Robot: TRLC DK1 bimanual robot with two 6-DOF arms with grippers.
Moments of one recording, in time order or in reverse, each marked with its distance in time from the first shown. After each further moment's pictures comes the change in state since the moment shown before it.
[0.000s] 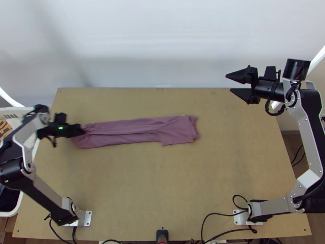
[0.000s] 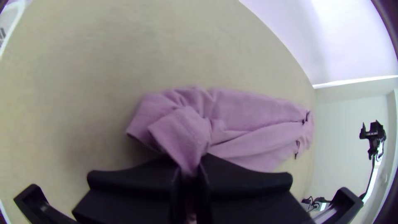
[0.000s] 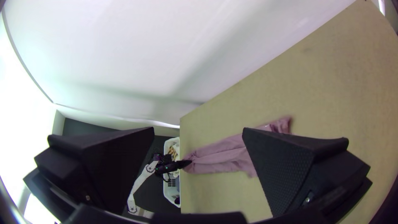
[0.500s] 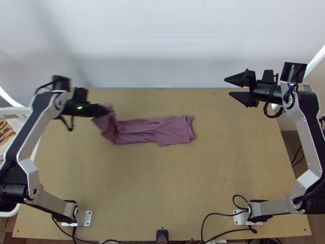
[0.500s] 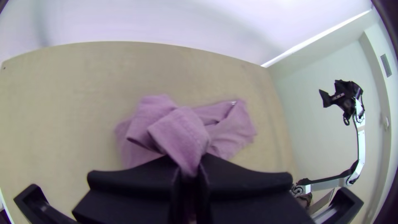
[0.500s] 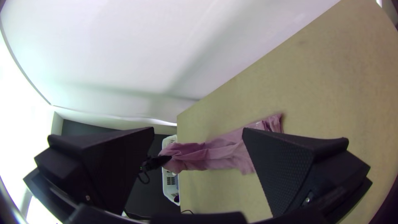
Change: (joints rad) left arm -0.455 -0.212 0.269 -0.119 0.013 -0.273; right arm 0.000 -0.008 -0.046 0.003 0.000 -0.004
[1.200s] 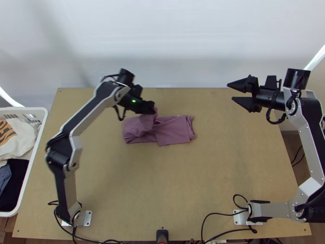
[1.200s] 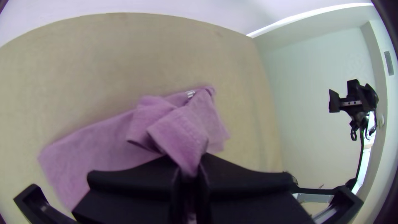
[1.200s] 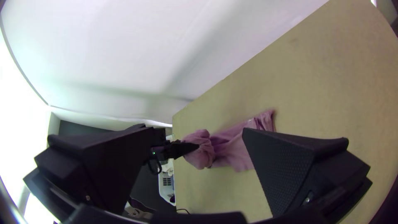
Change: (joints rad) left arm -0.390 0.457 0.455 0.000 -0.035 -0.278; right arm -0.027 -0.070 -0.094 -0.002 0.011 -0.038
